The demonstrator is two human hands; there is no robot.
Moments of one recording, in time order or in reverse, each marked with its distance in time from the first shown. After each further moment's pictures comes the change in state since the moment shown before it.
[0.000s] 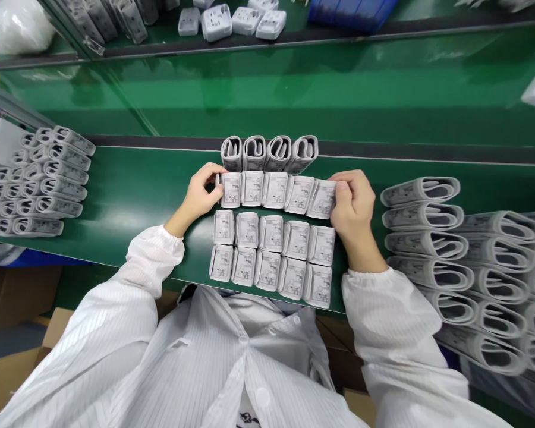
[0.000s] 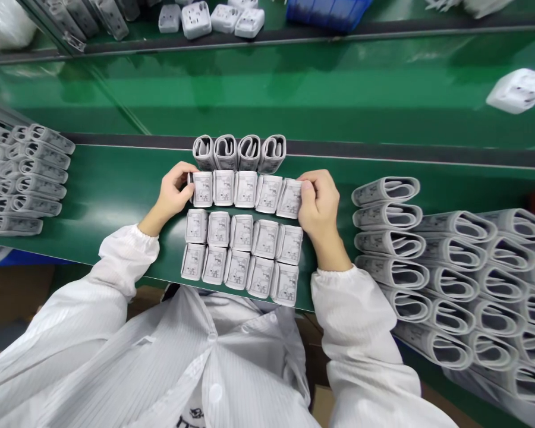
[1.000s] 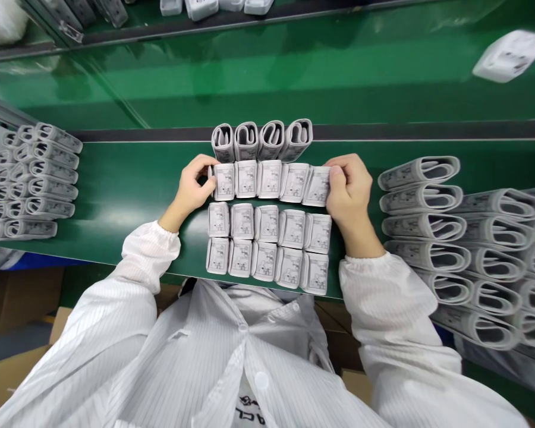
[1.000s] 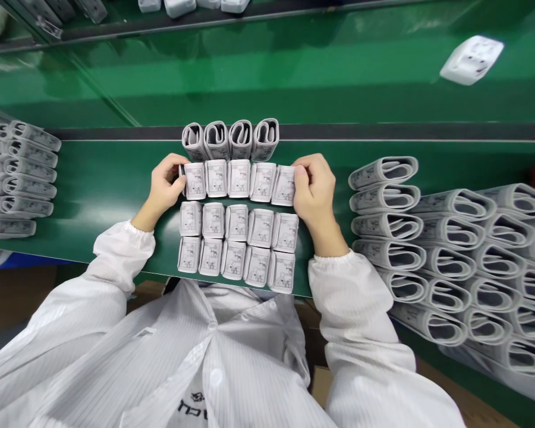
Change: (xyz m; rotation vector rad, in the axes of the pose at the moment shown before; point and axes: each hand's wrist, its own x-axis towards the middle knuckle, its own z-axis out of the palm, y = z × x) left_hand 0.001 -0.003 0.000 0.011 0.013 -0.013; right_hand 0.001 -0.005 -0.002 0.017 -0.035 0.123
